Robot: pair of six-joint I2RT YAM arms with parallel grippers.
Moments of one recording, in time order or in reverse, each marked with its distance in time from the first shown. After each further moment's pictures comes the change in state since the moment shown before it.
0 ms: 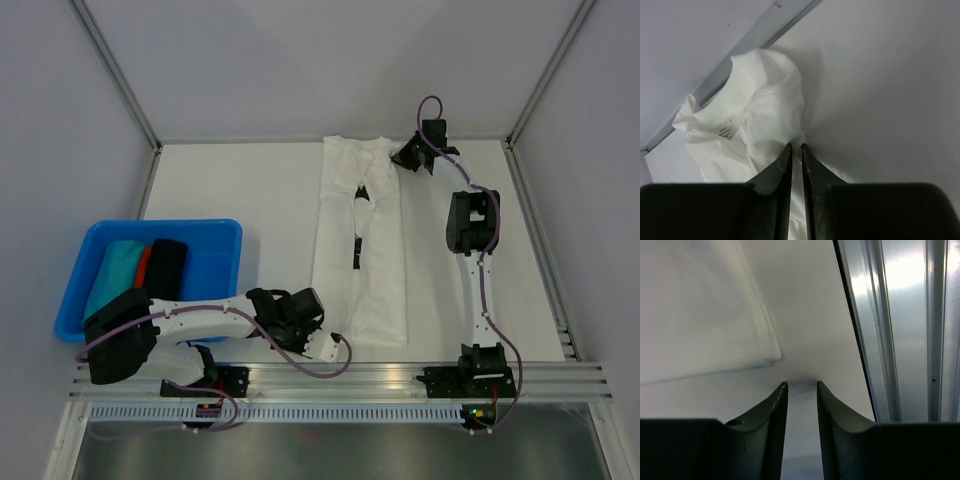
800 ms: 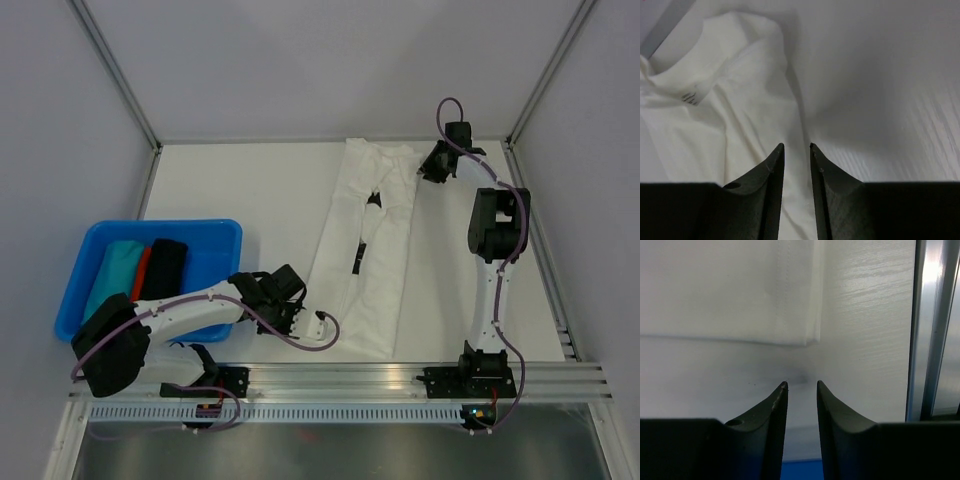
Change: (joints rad) left arm 0.235 -0.070 0.003 -0.094 0.029 0.122; right arm -0.071 -0.377 -0.427 -0.099 0.097 -0.210
